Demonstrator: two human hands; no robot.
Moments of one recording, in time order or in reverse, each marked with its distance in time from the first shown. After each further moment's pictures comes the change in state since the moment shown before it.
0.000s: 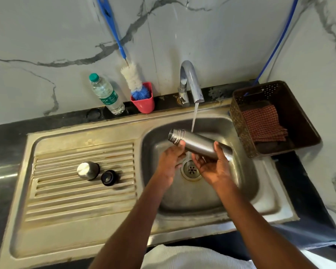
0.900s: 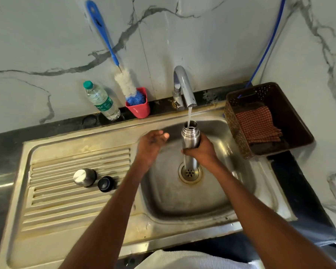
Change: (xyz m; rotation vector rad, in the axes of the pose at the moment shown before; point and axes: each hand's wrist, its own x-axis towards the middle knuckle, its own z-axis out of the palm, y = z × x) left_hand 0.044 0.045 -0.046 0.441 0.146 0.400; right_hand 0.032 -0.018 0.035 -1.480 -0.094 -0.567
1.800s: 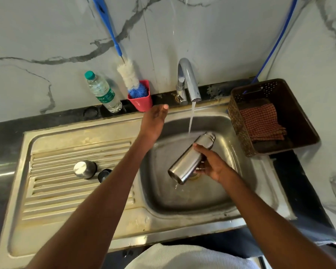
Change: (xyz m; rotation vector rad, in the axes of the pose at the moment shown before) left_hand 0.030 0.052 0.006 0.086 0.018 0.115; right_hand -0.026 0.028 -0.011 0.667 -0.241 0.574
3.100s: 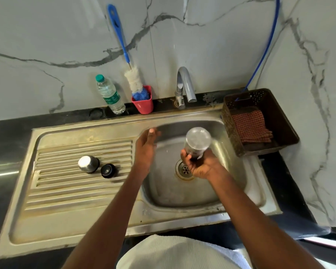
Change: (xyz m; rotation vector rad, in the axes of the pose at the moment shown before) left_hand -0.099 -0.029 -0.008 -0.355 0.129 -0.039; right_hand -0.049 -0.011 0.032 0.666 -0.207 0.318
